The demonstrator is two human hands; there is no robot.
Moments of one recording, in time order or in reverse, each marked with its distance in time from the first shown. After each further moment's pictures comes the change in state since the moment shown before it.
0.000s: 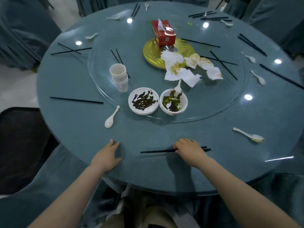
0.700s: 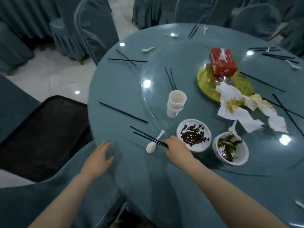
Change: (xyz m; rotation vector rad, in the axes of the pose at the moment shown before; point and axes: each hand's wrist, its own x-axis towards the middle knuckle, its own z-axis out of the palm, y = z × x) left_hand 0.014 -0.148 -0.067 -0.416 0.304 -0.226; right_hand 0.190 -0.159 -0.089 0.209 0.009 -0.104
